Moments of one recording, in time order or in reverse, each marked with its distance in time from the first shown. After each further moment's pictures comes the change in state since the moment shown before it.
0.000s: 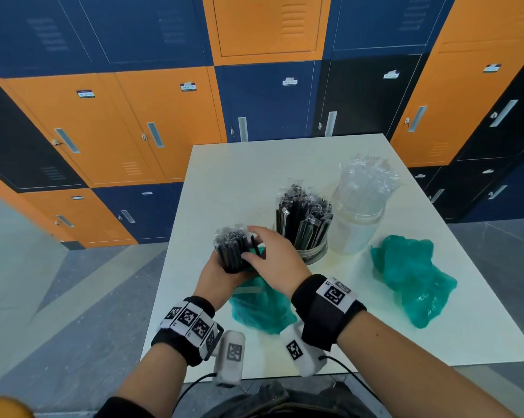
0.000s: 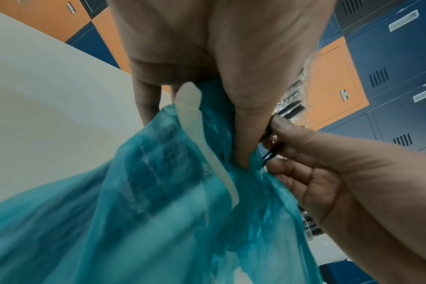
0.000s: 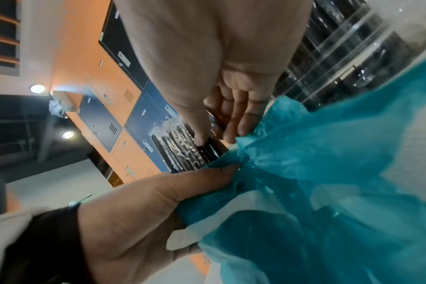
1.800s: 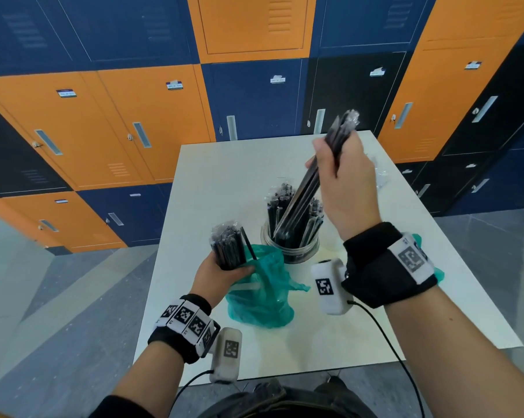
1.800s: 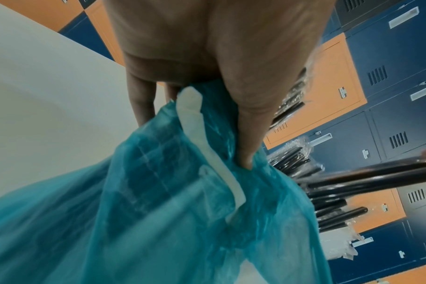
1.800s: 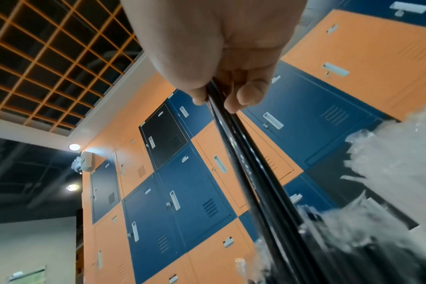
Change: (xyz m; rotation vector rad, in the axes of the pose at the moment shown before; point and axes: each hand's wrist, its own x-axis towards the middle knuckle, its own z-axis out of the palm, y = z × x) left_hand 0.004 0.007 0.005 0.154 0.006 -0.030; right_hand -0.002 -0.042 -0.130 0.104 0.694 -0.120
